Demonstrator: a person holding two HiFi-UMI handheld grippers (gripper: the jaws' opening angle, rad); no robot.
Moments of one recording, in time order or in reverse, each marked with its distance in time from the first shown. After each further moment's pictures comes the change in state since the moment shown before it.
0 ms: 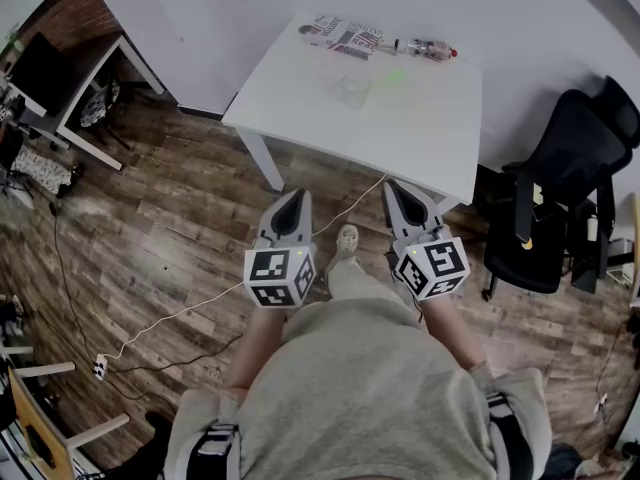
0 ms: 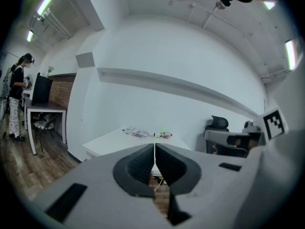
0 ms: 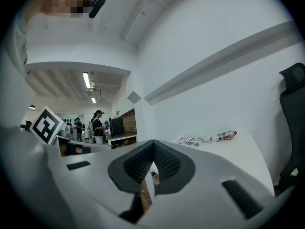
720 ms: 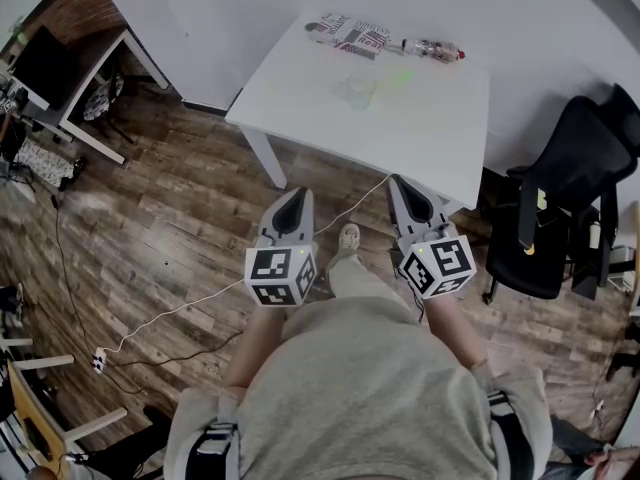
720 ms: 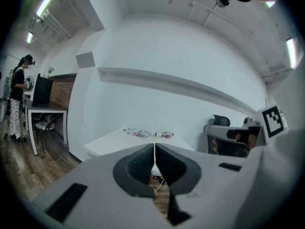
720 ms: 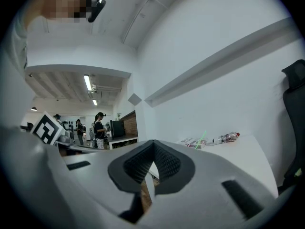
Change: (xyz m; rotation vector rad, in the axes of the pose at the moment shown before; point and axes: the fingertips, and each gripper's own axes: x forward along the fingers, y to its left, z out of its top) left arm 0.008 0.006 0.002 0.005 0.004 0.013; right arm 0.013 -0.006 0.012 0.013 -0.026 0.023
